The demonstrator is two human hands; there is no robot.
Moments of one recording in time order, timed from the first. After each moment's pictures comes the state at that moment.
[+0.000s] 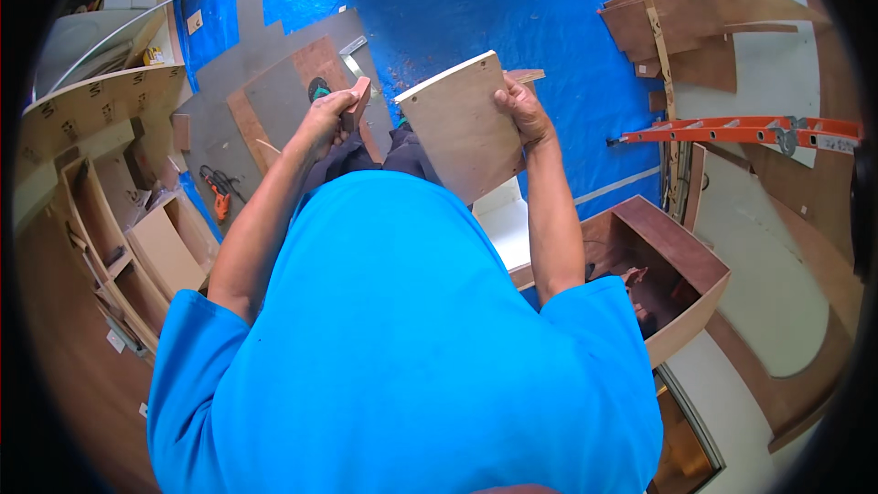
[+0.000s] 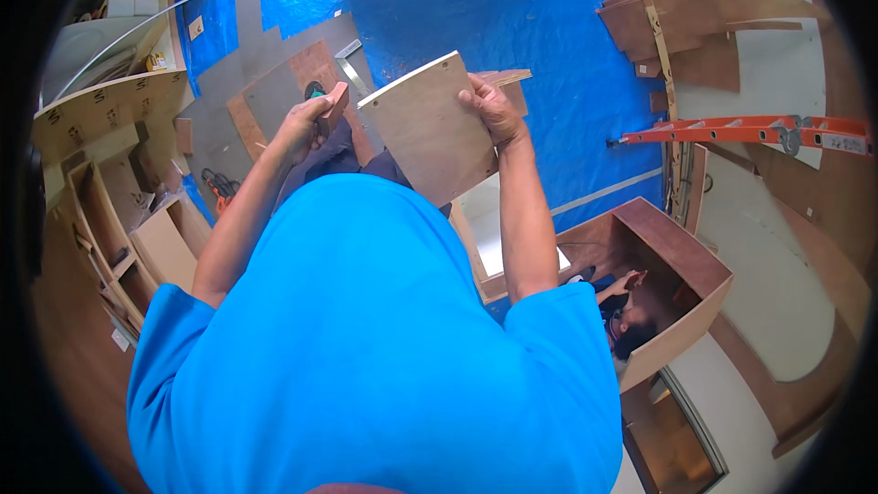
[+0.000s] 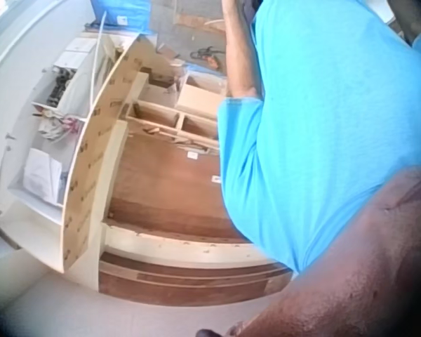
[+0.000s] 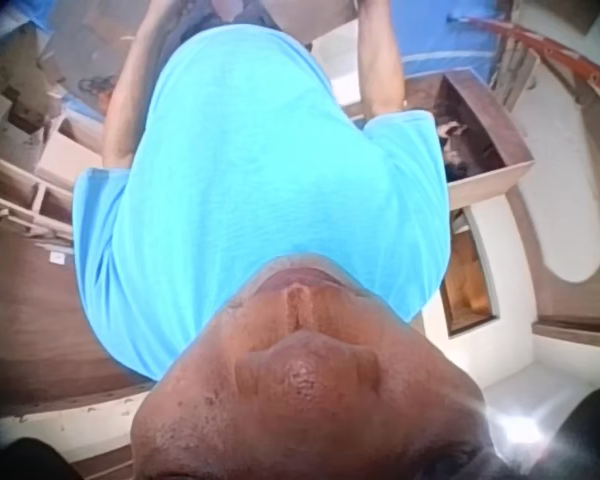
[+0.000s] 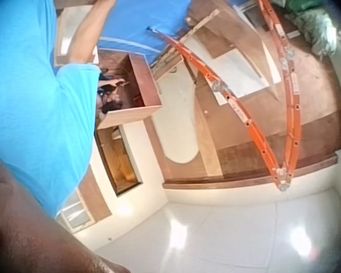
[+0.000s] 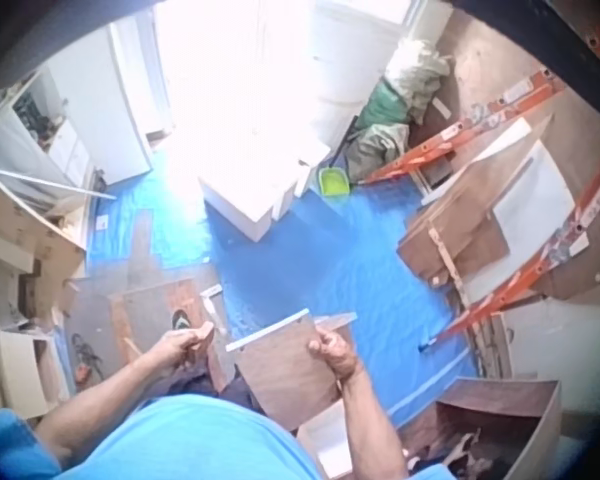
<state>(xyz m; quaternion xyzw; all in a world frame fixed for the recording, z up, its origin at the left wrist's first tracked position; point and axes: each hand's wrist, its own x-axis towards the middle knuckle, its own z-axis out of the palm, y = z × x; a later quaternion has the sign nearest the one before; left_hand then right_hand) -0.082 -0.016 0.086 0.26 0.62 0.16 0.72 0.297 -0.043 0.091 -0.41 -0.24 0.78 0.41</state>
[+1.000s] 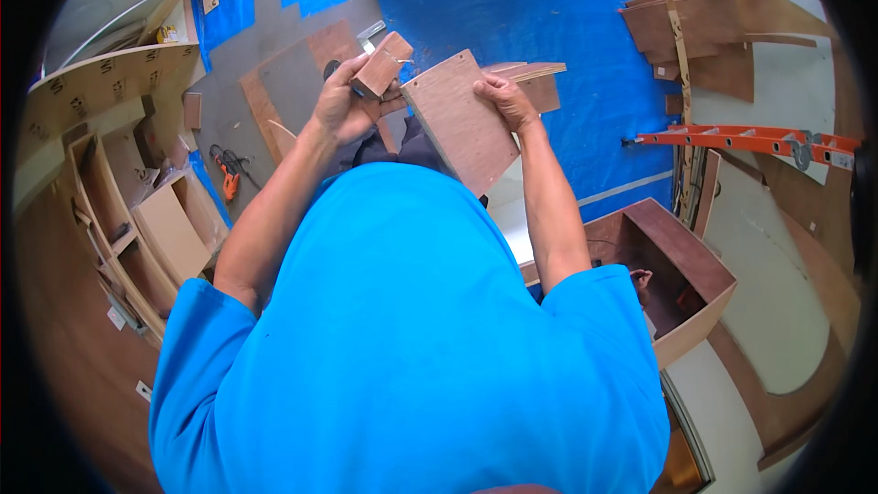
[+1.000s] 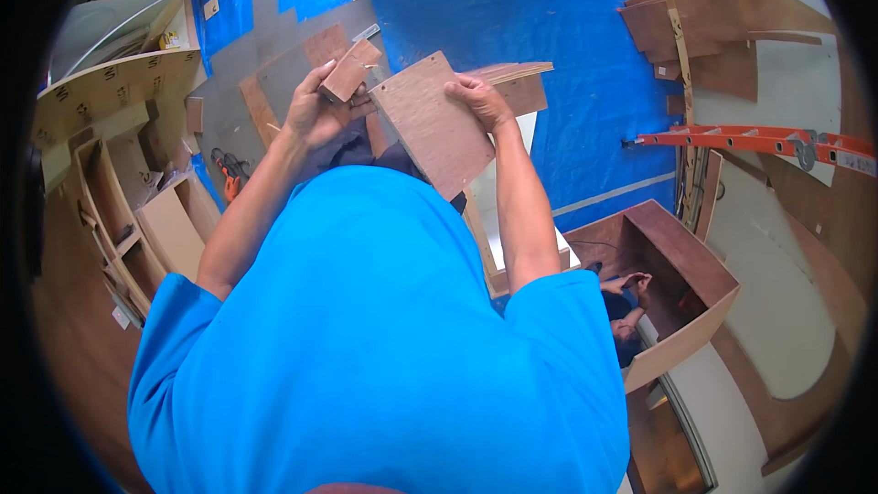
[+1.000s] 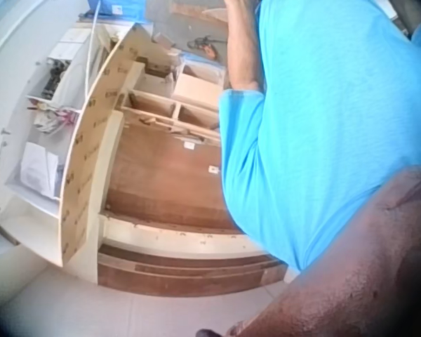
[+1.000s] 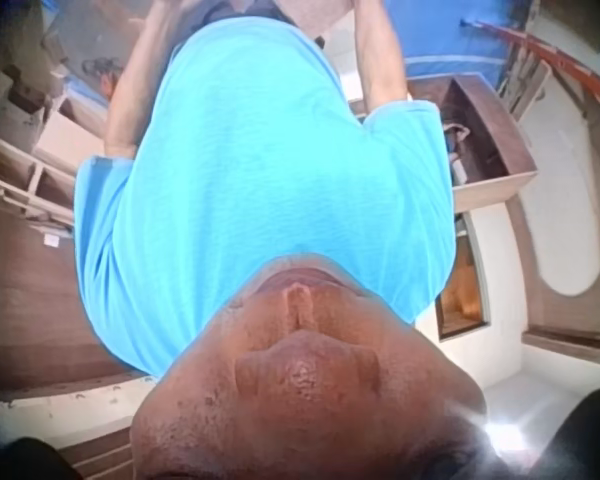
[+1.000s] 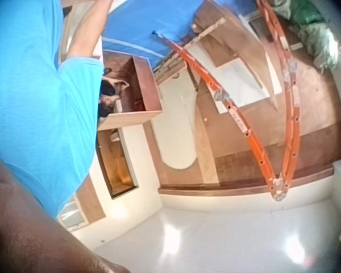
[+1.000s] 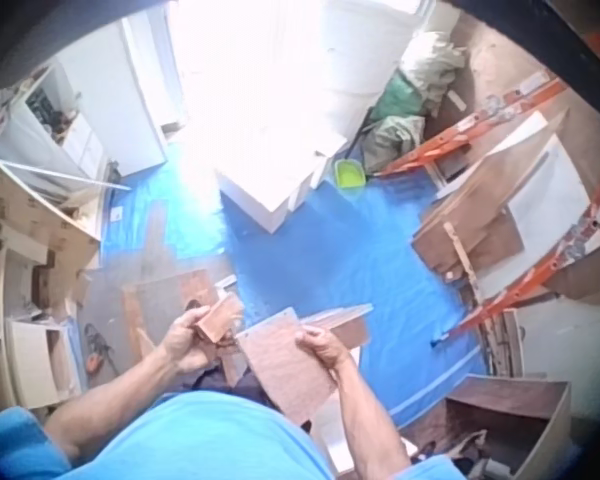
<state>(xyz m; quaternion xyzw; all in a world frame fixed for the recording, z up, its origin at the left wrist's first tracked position) -0.060 -0.022 0.111 0.02 0.31 0.37 0.87 0.269 -0.050 0.019 -0.48 -0.22 0.80 0.29</state>
